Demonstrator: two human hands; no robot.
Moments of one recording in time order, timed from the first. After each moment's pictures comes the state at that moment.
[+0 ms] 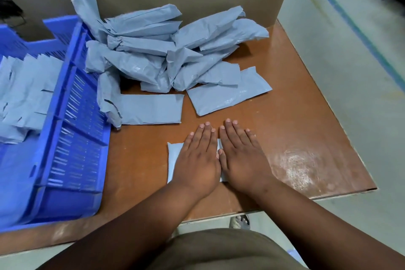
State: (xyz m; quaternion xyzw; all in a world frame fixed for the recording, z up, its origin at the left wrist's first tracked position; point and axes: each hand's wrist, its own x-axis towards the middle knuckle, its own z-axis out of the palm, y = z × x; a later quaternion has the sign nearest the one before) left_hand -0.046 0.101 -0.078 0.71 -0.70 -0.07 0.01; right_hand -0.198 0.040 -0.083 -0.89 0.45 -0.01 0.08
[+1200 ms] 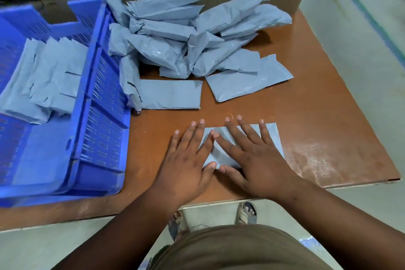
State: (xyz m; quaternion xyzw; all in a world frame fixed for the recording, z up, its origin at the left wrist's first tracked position) left_hand 0.020 0.177 -0.059 0.69 -0.72 -0.06 -0.02; right_hand -0.201 0.079 -0.045 -0.95 0.30 -0.01 0.06
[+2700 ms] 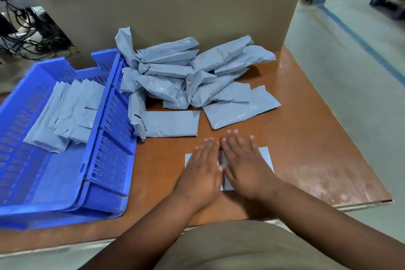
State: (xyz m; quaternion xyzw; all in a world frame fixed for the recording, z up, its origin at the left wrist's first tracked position) left_hand -0.015 0.131 -0.061 0.69 -0.70 -0.11 0.10; right_hand -0.189 0.043 -0.061 -0.93 0.36 0.00 0.11
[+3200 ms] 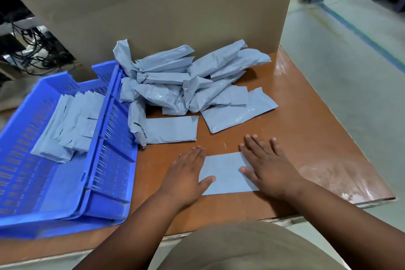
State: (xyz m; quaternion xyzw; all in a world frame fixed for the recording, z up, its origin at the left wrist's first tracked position) left_hand 0.025 0.132 -0.043 0.72 -0.68 -0.14 -0.02; right_hand -0.246 0.015 -0.069 -0.92 0.39 0.04 0.10
